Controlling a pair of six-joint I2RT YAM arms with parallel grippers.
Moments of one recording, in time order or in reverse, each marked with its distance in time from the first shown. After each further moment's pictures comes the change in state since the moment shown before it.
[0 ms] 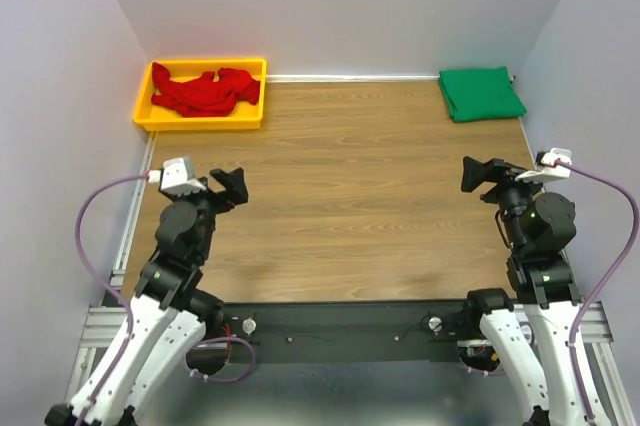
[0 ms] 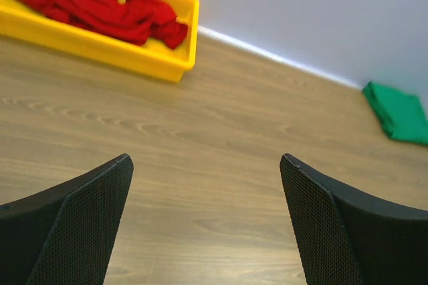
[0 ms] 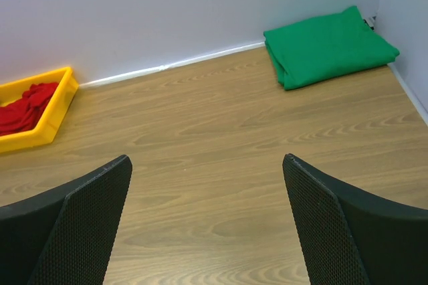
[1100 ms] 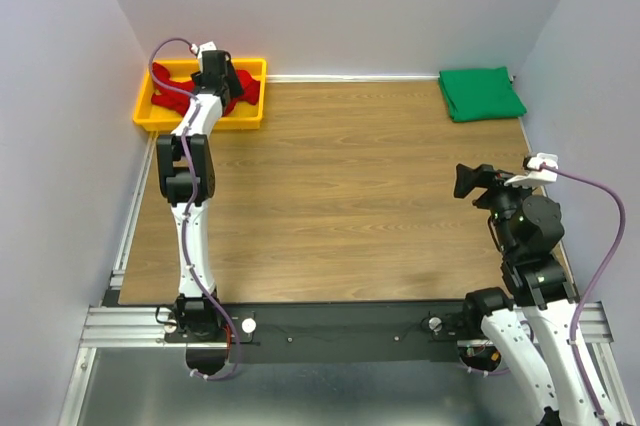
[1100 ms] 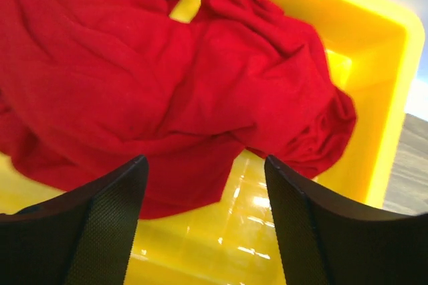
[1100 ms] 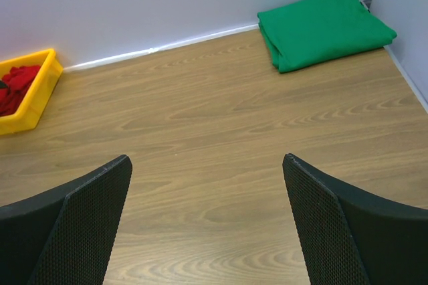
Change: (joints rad) left arm 0.414 2.029 1.545 -0.073 0.162 0.094; right arm 0.118 -0.035 -0.069 -0.003 0.126 -0.020
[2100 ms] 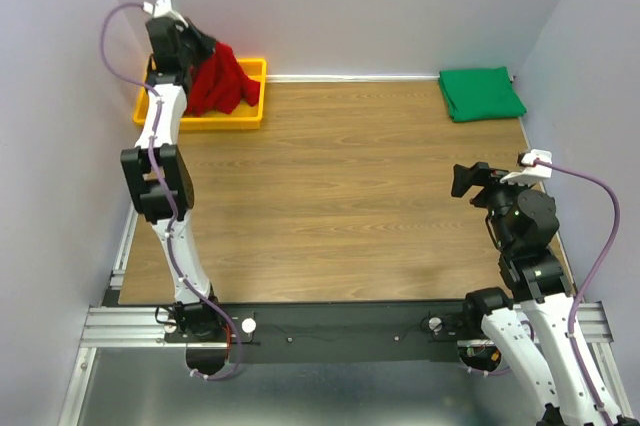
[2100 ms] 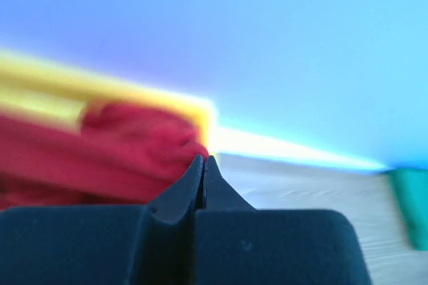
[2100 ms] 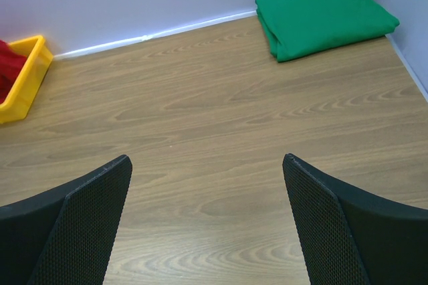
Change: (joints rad) left arm 0.133 -0.198 -0.069 0.221 0.530 -0.180; right arm 0.000 0.047 -0.004 0.000 -0.002 -0.006
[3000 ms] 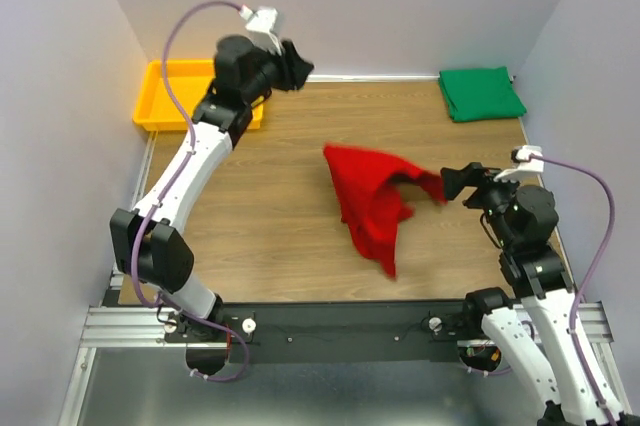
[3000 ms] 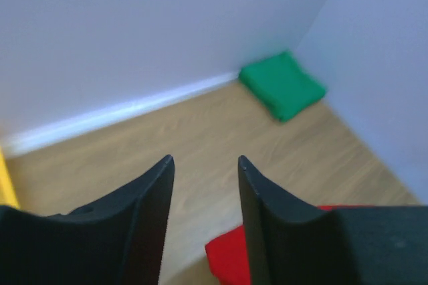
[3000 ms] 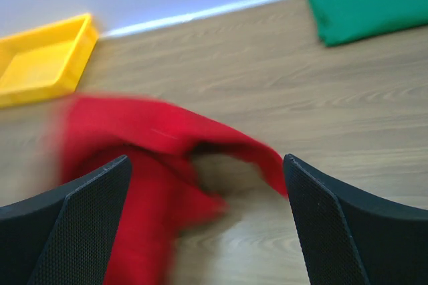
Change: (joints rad) left arm -0.461 -0.617 -0.364 -0.041 0.018 0.212; right arm 0.000 -0.001 0.022 -0.033 -0.120 0.059
